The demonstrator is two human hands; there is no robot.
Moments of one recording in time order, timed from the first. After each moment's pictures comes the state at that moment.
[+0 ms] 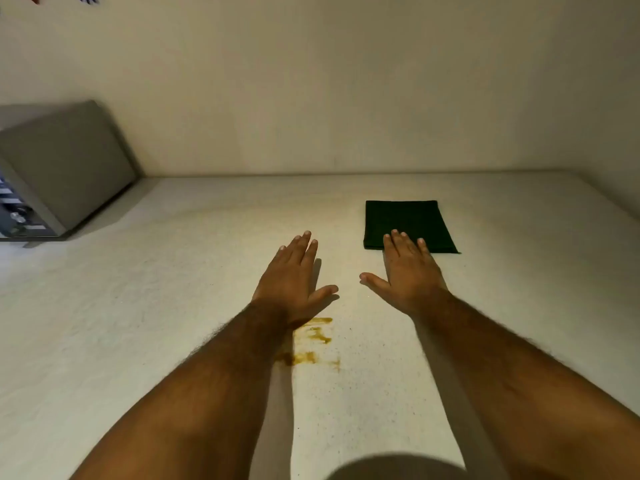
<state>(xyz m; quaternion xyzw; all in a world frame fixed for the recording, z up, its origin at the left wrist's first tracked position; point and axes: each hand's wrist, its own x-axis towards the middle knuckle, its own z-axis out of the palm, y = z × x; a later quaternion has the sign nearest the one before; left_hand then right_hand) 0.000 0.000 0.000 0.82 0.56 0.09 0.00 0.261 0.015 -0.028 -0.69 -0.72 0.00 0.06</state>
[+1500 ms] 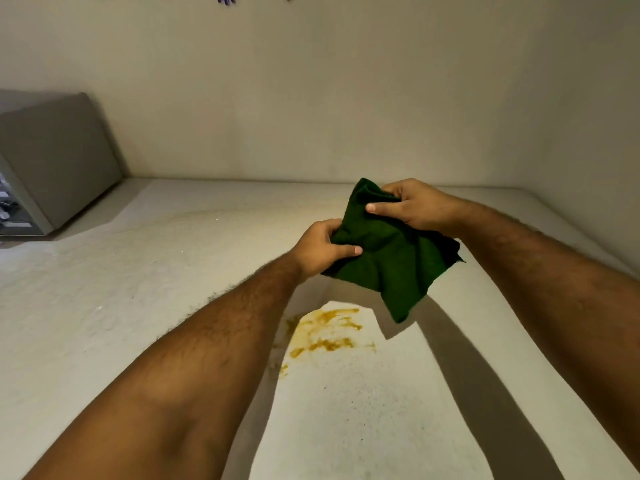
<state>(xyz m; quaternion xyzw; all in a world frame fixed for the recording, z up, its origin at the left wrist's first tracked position) -0.026 0.021 0.065 0.67 0.39 0.34 0.53 0.193 -0.019 0.166 -0.58 -0.68 0.35 0.27</state>
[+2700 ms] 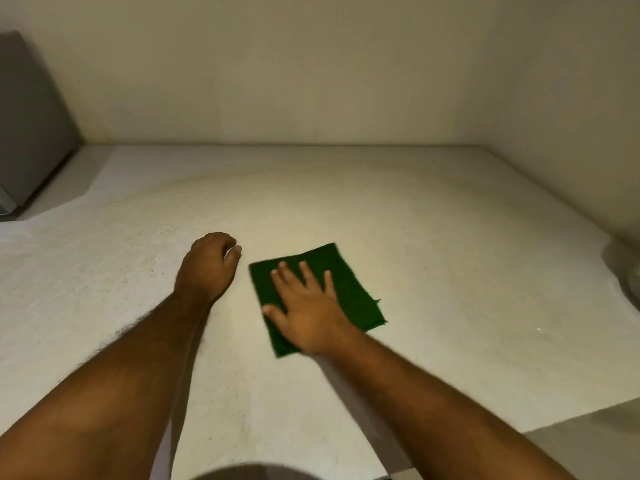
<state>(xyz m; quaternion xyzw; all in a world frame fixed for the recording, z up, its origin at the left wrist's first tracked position) -0.283 0.027 -0.047 0.77 0.55 0.29 0.17 -0.090 -0.125 -0.033 -0.69 -0.72 0.13 0.03</state>
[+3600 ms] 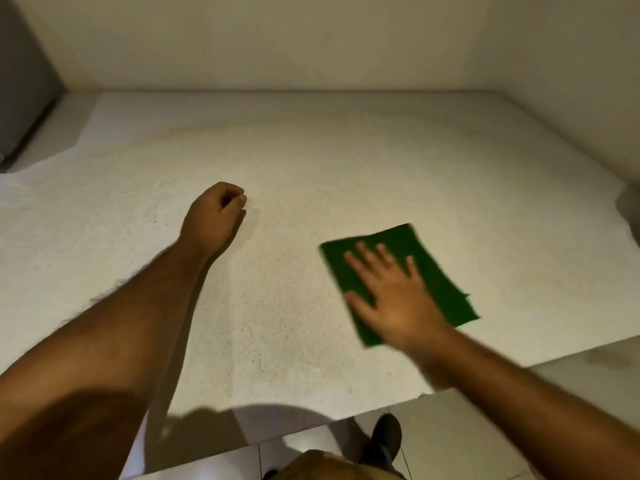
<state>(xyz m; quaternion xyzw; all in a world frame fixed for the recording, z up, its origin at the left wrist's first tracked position) -0.289 0.012 -0.044 0.70 0.51 0.36 0.34 -0.012 -0.236 -0.048 -0.73 -0.68 0.06 0.02</state>
